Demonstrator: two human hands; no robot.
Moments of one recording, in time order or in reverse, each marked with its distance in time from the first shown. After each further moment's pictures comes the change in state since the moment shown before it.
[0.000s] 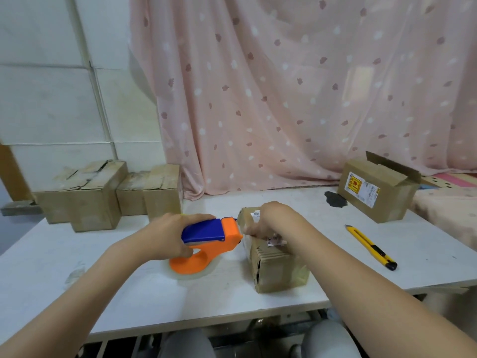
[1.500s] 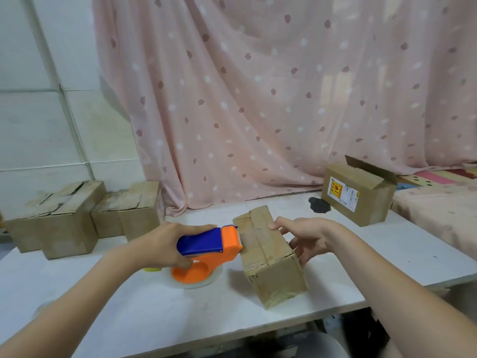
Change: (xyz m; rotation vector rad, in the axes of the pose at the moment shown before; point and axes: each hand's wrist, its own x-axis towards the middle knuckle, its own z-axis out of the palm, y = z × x) left_hand 0.031 0.041 -0.012 -0.120 -0.079 0.128; right_hand 0.030 0.146 -0.021 0.853 -0.366 -0.224
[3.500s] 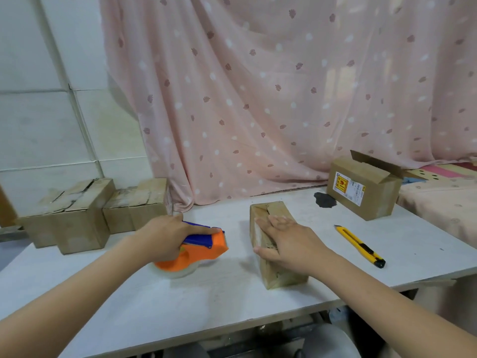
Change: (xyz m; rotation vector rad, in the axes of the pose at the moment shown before) left_hand -0.009 -0.002 -0.010 0.576 -0.037 -0.045; right_hand -0.015 0.015 0.072 -1.180 0.553 -0.524
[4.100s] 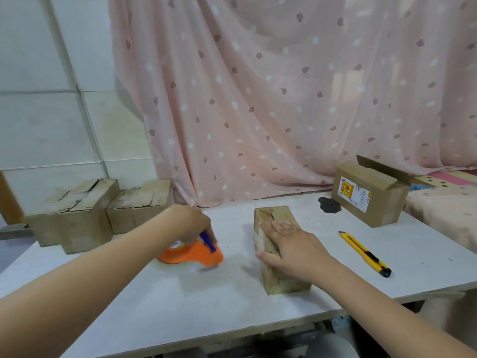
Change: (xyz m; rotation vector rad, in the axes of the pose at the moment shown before) left_hand 0.046 0.018 -0.042 0.143 -0.466 -0.001; right_hand 0.006 0.004 0.009 0.021 0.032 0.015
